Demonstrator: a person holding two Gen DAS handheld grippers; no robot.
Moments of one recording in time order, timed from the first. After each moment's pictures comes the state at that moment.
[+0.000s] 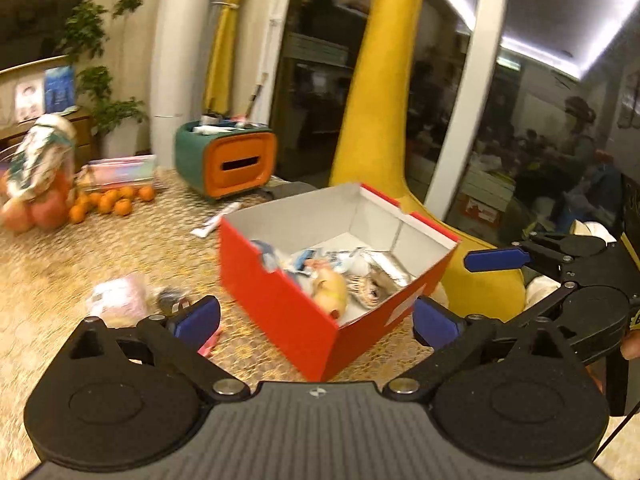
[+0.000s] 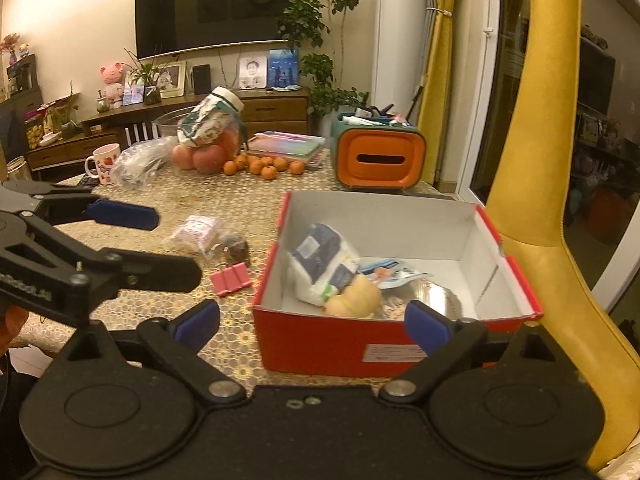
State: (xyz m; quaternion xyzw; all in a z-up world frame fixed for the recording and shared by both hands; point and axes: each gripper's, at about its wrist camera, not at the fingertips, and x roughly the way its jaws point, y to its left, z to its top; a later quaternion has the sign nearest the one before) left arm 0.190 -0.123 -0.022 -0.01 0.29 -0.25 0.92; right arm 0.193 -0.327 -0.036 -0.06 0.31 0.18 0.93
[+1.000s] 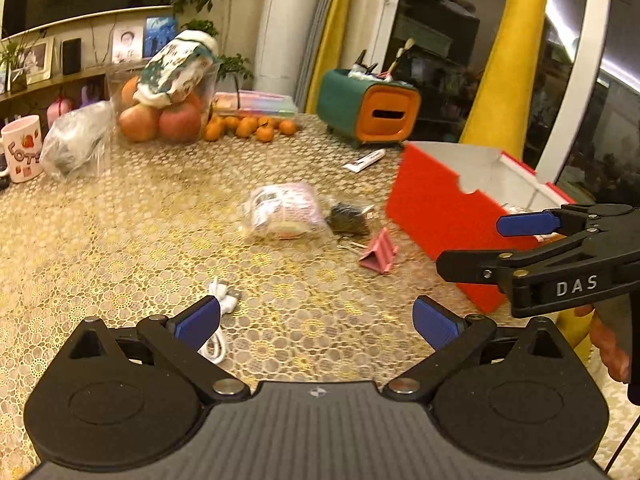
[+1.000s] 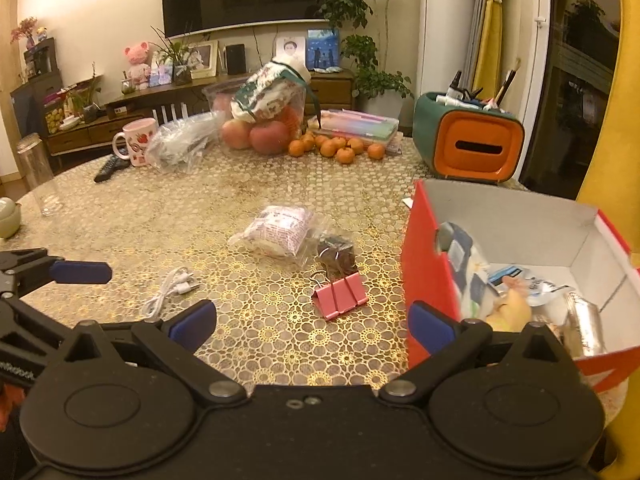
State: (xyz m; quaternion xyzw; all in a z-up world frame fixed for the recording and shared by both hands) left arm 0.192 0.014 -0.103 -0.05 0.33 -0.12 0.93; right arm 0.237 -0.188 -0.093 -0.07 0.33 0.21 0.92
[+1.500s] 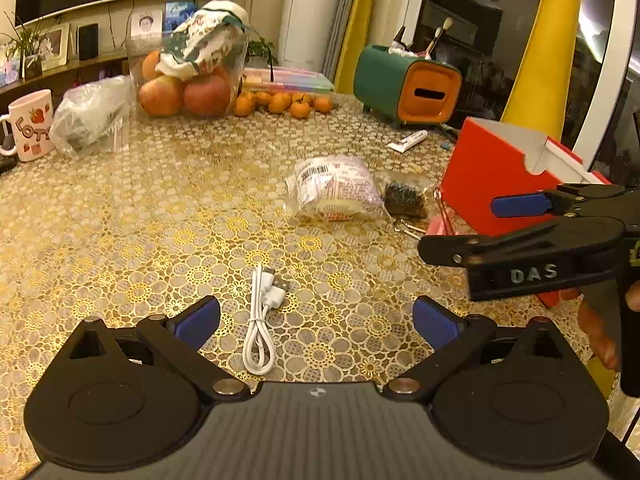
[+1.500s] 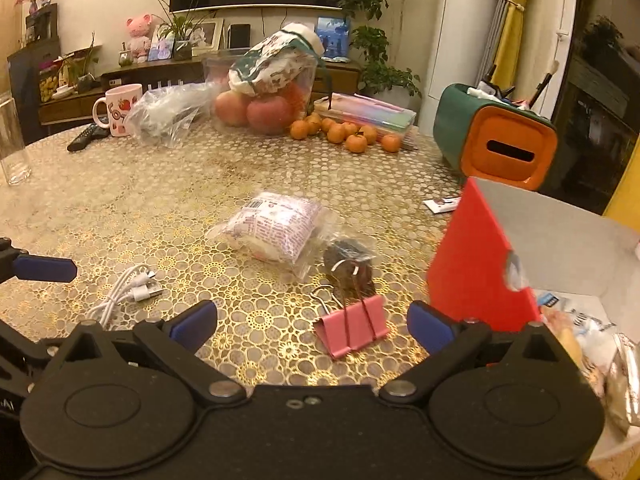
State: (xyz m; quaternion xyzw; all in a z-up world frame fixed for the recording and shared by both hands) left arm 0.225 0.032 -0.143 -0.04 0.35 -0.09 0.93; right arm 0.287 -0.148 -0.140 -0.11 0.33 0.20 0.92
